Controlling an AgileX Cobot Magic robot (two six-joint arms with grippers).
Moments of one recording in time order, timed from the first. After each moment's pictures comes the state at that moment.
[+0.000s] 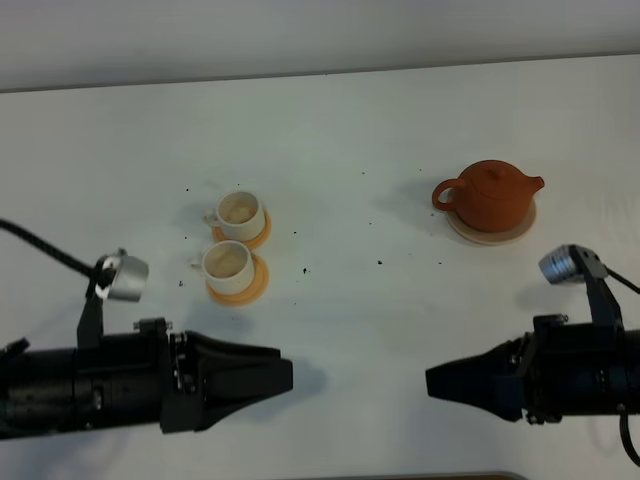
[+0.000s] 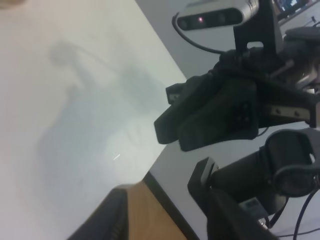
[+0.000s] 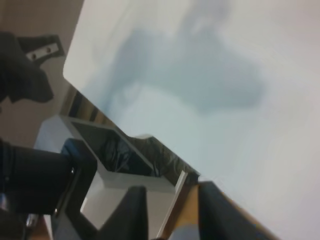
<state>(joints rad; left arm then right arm) -0.22 1.31 -0.30 -1.70 0.95 1.61 0.44 1.35 -0.36 1.66 0.85 -1.47</state>
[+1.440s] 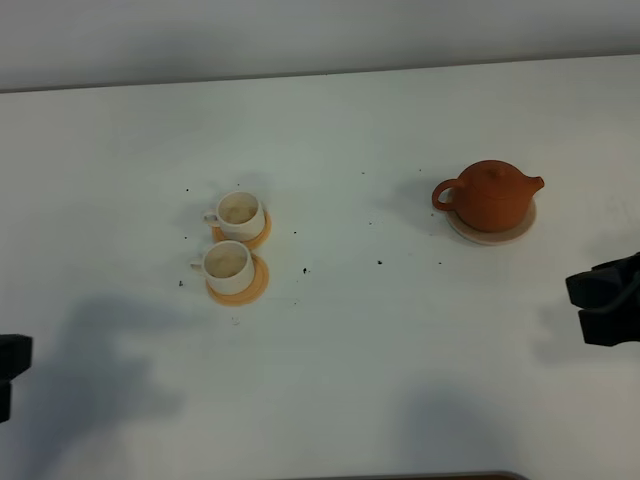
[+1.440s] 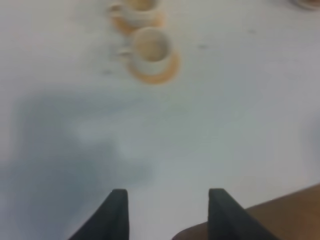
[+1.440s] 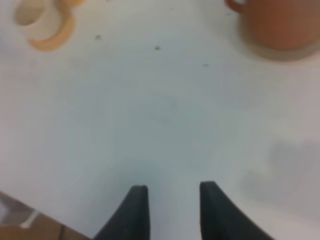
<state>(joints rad) -0.22 0.62 -0.74 -0.10 1.01 0.01 0.44 0.92 -0.68 0.39 0.72 -0.33</state>
